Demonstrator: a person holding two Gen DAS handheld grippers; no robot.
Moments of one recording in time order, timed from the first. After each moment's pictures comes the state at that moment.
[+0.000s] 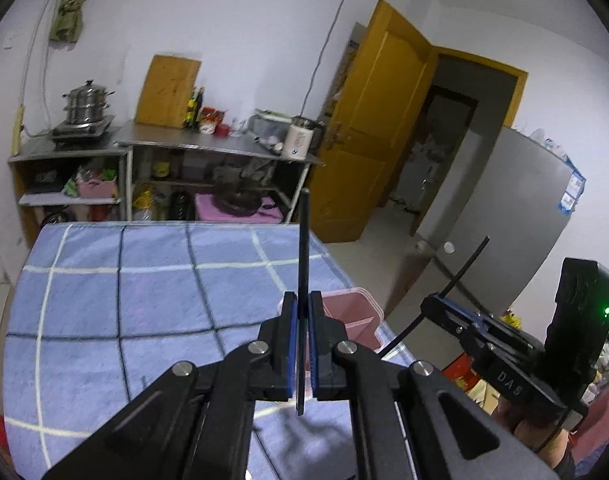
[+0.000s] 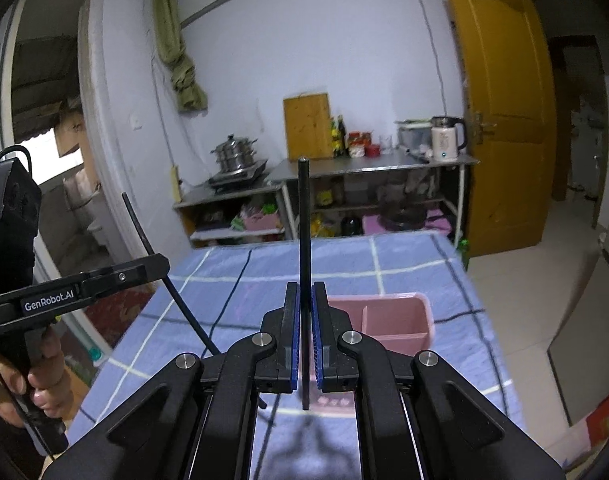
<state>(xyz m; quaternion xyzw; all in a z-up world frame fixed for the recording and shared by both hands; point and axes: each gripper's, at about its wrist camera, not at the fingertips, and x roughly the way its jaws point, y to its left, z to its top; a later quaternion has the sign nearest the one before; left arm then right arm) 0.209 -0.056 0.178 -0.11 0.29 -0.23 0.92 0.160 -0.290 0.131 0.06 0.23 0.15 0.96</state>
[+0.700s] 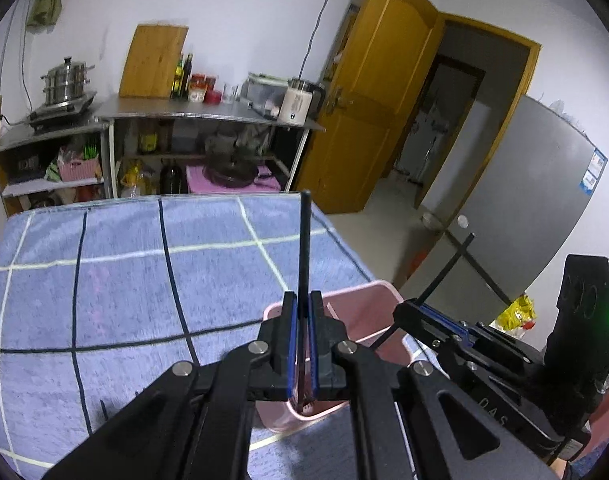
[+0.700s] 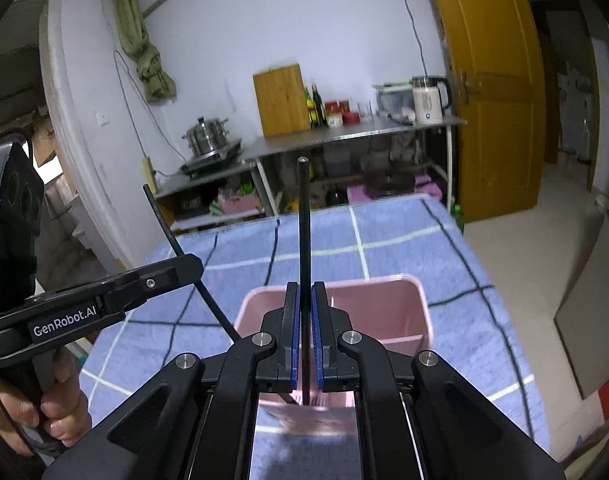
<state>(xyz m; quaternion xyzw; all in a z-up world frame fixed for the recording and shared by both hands) 0.280 -0.111 0.113 -0.09 0.35 -0.23 0.90 0.238 -0.302 0.053 0.10 0.30 0.13 0.94</state>
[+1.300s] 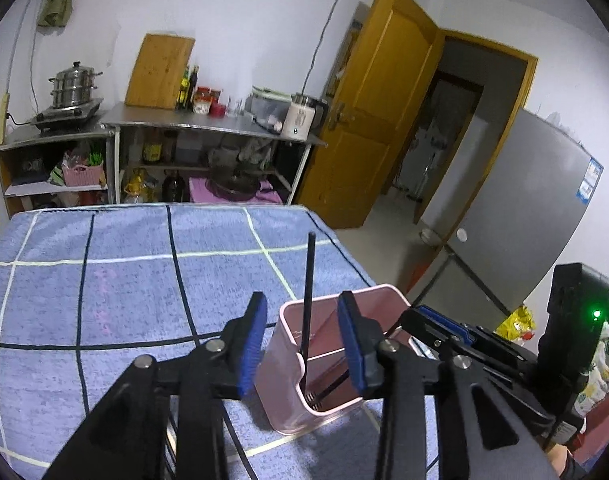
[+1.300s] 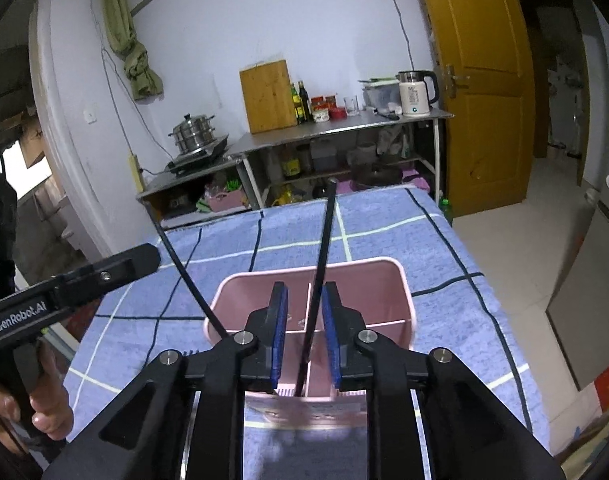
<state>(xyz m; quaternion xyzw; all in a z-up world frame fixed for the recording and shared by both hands) 0.261 -0.092 0.116 -0.11 0.31 -0.23 0.92 0.223 -0.312 0.052 0.10 0.30 0.11 0.94</state>
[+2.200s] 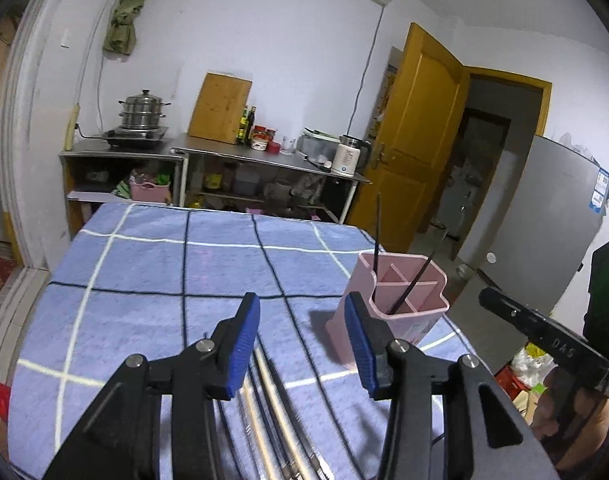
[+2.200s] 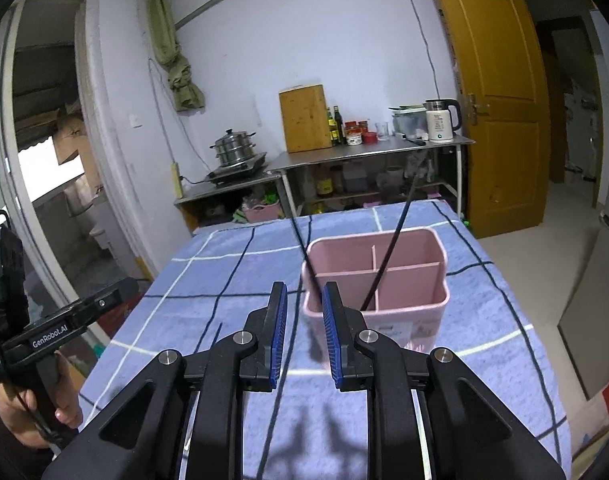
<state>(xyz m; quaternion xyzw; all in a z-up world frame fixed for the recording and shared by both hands) 0.134 0.002 0.093 -0.11 0.25 -0.13 0.95 0.114 -0.276 0.062 0.08 0.25 0.16 0.95</state>
